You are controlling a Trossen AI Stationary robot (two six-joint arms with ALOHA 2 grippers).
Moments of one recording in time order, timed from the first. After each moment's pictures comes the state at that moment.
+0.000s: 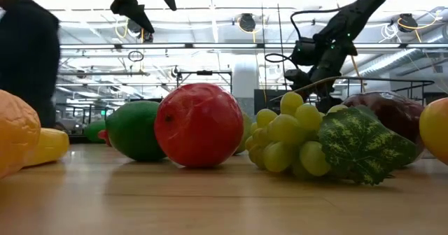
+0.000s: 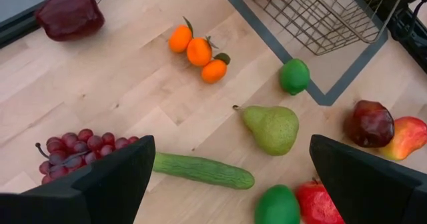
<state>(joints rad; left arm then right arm) 0.17 1.34 1.46 -1.08 -0.12 -0.68 -0.80 1.53 0.90 -0.53 -0.34 0.46</state>
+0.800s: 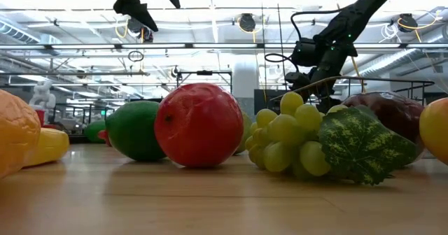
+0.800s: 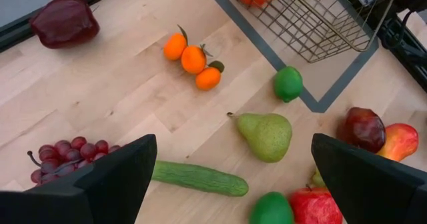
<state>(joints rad) 0.17 1.34 1.46 -1.04 -0.12 -0.68 -0.79 1.53 0.88 -0.50 -0.29 0.41</state>
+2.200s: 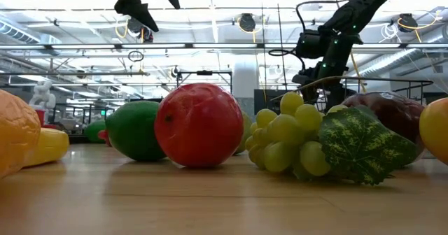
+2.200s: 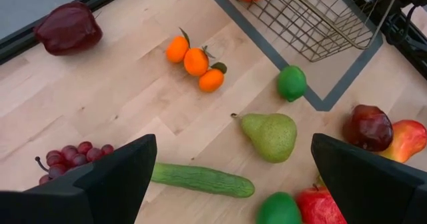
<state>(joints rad) 0.17 1.34 1.46 -1.04 -0.13 -0.65 -0.80 1.45 0.89 -0.61 0.03 0.36</state>
